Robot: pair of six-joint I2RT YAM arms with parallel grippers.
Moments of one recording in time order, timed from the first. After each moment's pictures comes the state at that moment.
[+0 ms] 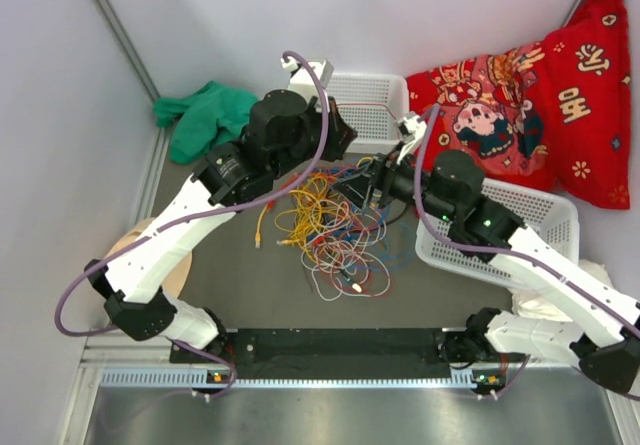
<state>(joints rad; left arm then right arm) -0.87 1.45 1.83 -0.61 -0.17 -0.46 0.81 1.03 1.11 -0.13 -0.16 0.49</state>
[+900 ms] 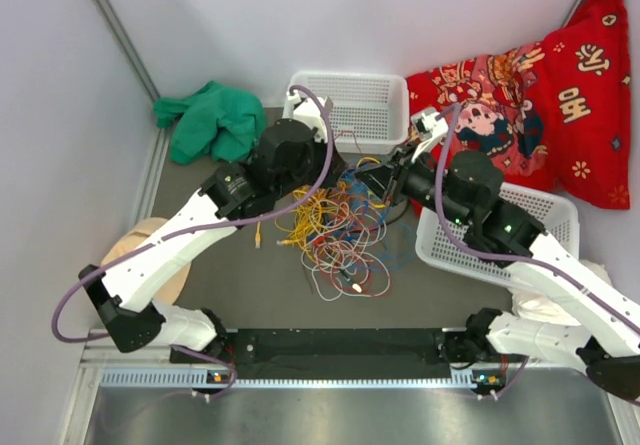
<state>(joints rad) -0.86 1.37 1.56 -0.58 -0.15 -0.49 0.84 1.00 1.15 -0.21 -0.04 0.46</state>
